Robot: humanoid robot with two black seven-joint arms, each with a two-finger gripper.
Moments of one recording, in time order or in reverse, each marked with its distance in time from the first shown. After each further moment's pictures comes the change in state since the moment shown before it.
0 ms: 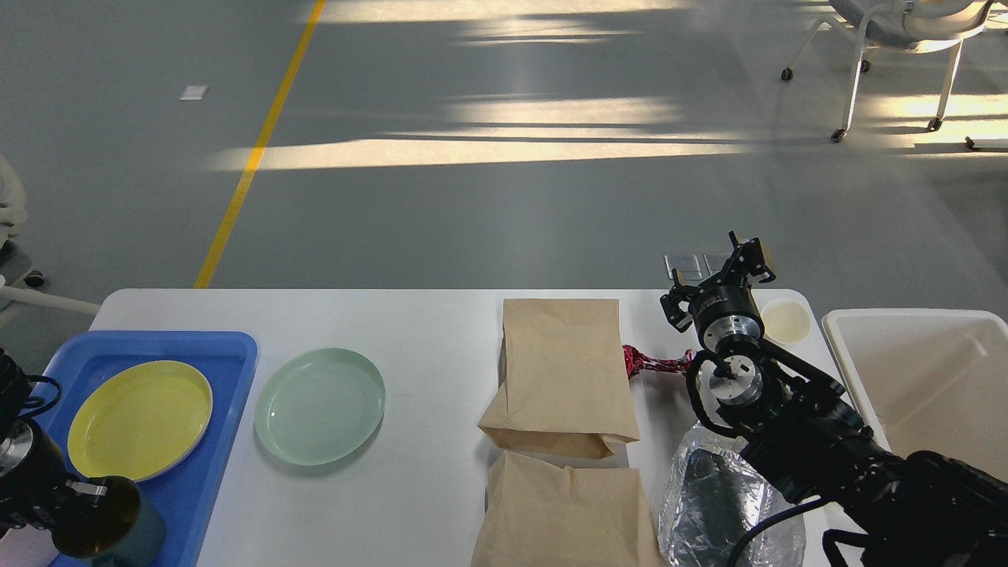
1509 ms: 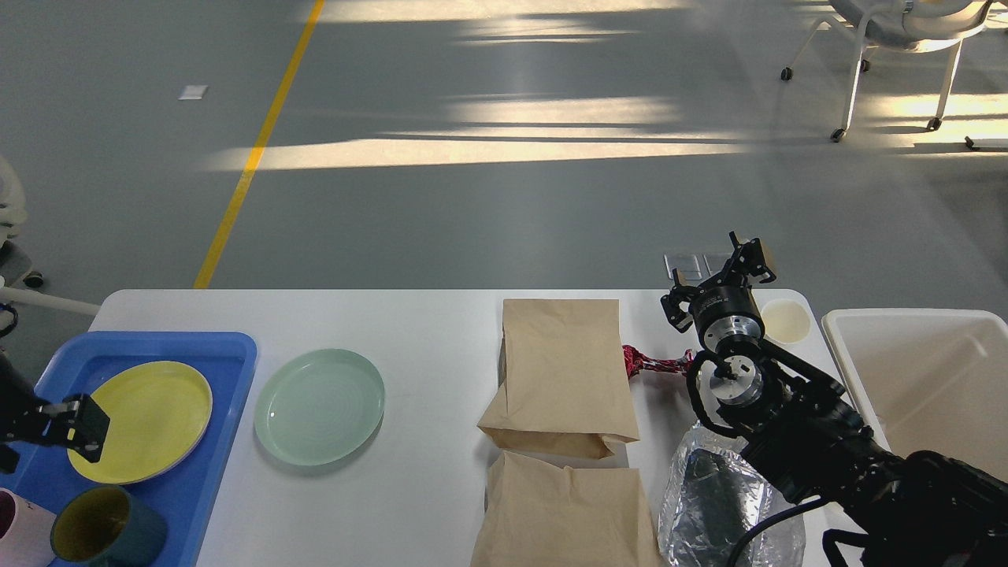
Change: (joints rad) left arm -0.310 0.100 -0.001 -0.002 -0.016 -0.229 -0.003; right arm 0.000 0.000 0.000 -0.001 0.000 0.000 0.000
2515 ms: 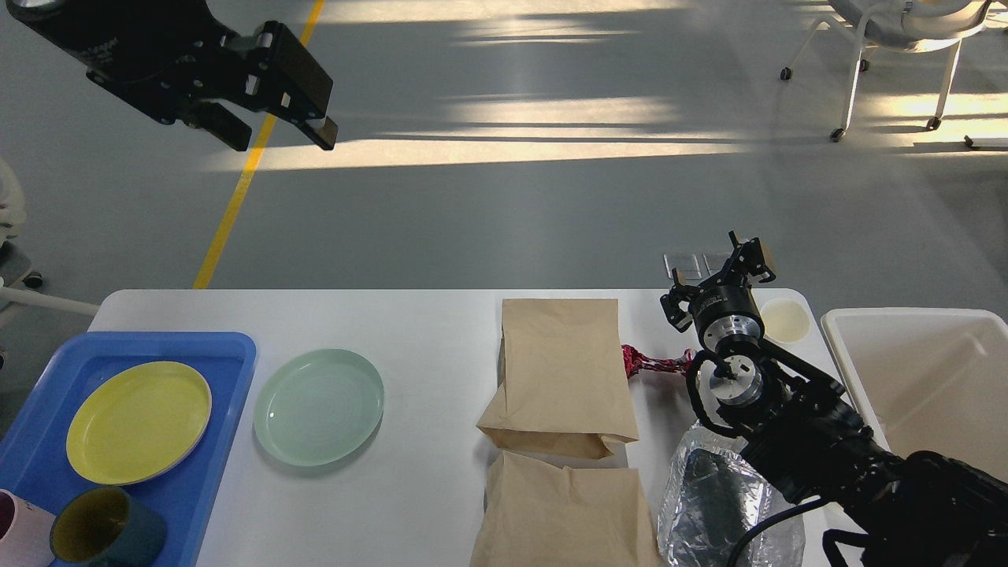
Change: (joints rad) left arm -0.751 -0.312 -0.216 -0.013 -0.367 -0.260 -0.012; right arm 0.000 0.000 0.000 0.001 0.000 0.000 0.000
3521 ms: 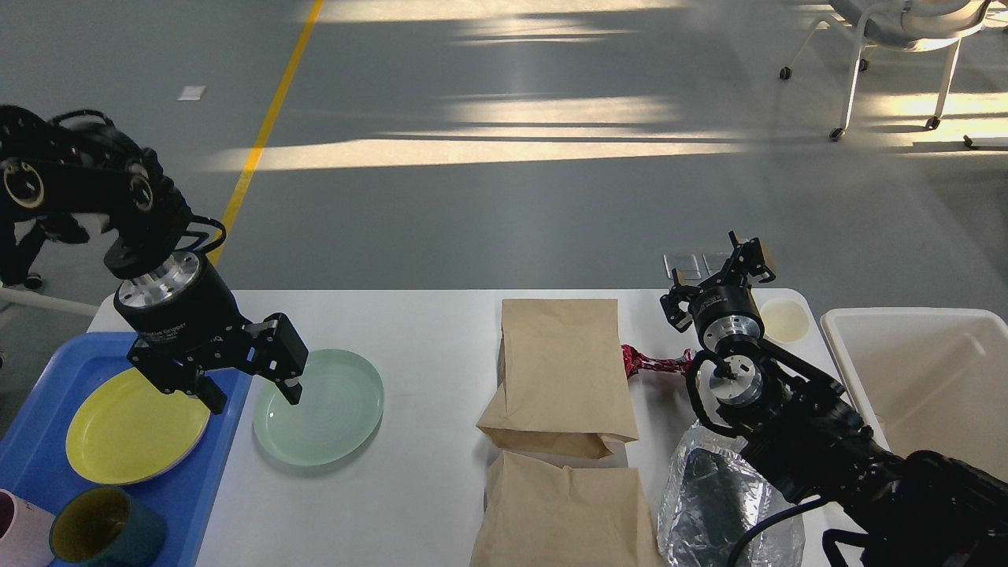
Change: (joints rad) left arm 0.674 -0.077 0.099 0.022 -0.022 0.065 -0.004; right arm 0.001 0.000 0.000 0.001 0.000 0.000 0.000
